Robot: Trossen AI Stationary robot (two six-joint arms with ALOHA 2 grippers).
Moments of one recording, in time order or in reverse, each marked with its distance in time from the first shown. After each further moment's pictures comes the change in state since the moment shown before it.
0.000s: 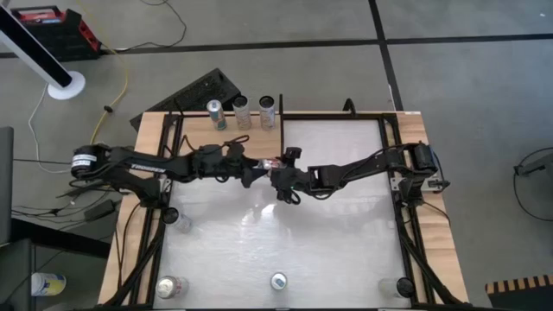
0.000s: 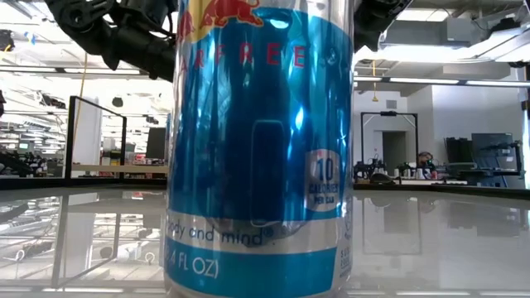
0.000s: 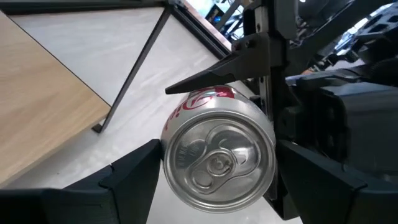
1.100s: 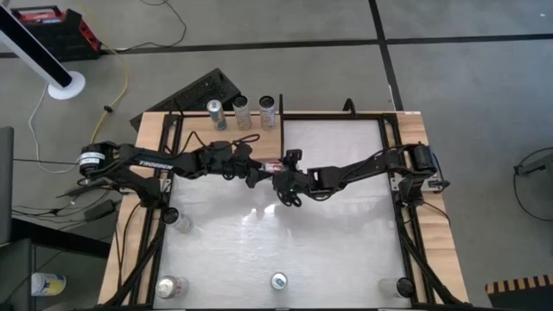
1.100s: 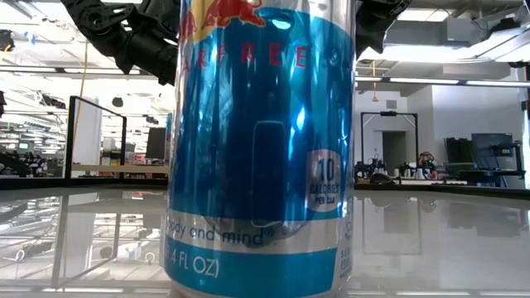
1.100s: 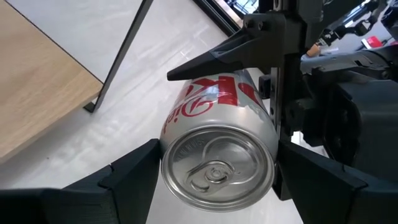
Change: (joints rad) left arm 0.035 0.085 0.073 -0.090 0.115 -0.008; right arm 0.015 0.002 0.000 -0.064 0.018 -0.044
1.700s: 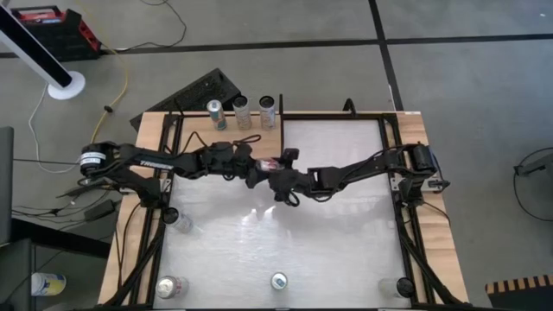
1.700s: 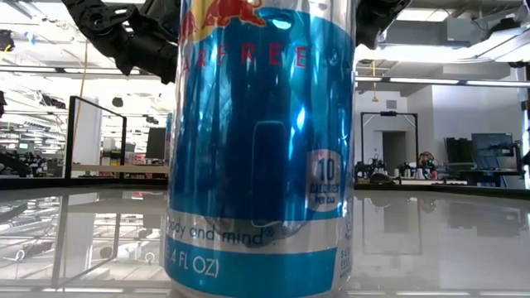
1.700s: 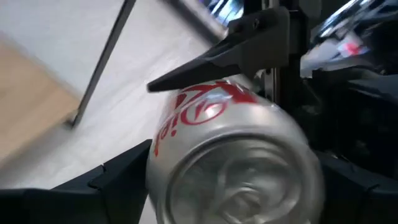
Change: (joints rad) left arm 0.004 0.003 0.001 -0.030 0.008 0.033; right arm 0.001 -0.001 0.004 0.145 -0.004 0.010
